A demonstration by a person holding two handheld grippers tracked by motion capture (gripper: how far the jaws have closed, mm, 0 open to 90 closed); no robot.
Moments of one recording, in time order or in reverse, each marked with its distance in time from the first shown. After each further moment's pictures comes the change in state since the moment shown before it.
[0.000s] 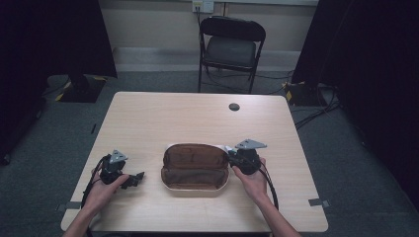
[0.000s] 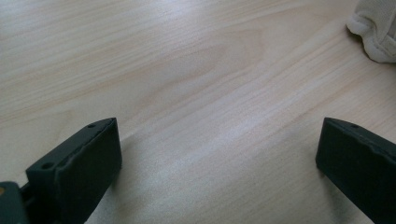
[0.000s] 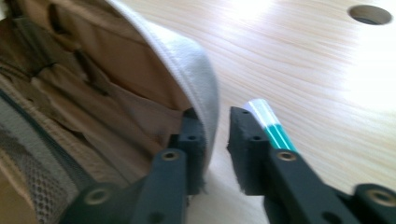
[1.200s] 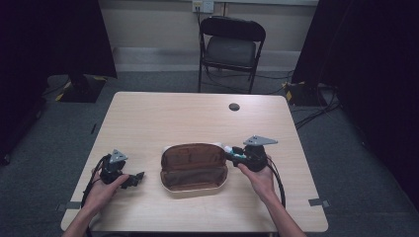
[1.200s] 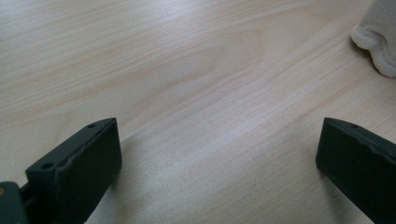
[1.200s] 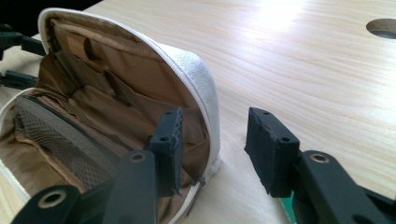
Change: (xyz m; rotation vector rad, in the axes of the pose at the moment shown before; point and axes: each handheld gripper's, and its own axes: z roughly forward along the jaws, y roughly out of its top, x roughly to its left) left arm 0.001 0.000 0.000 0.001 -0.004 0.003; right arm -0.018 0.007 -0.019 -0.056 0.118 0.053
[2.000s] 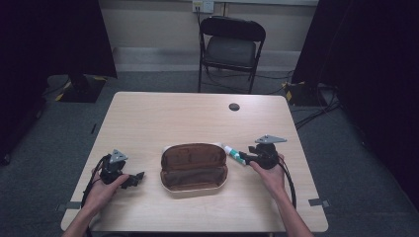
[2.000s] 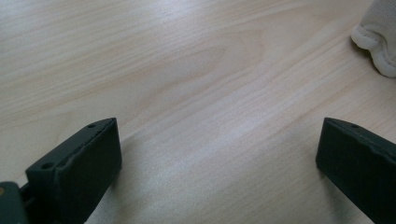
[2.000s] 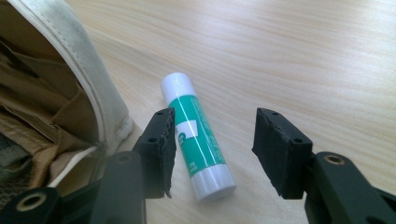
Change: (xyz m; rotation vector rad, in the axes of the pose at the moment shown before) left arm 0.000 0.000 0.000 0.000 0.000 0.000; right arm -0.046 -0.019 0.000 0.092 -0.141 0.026
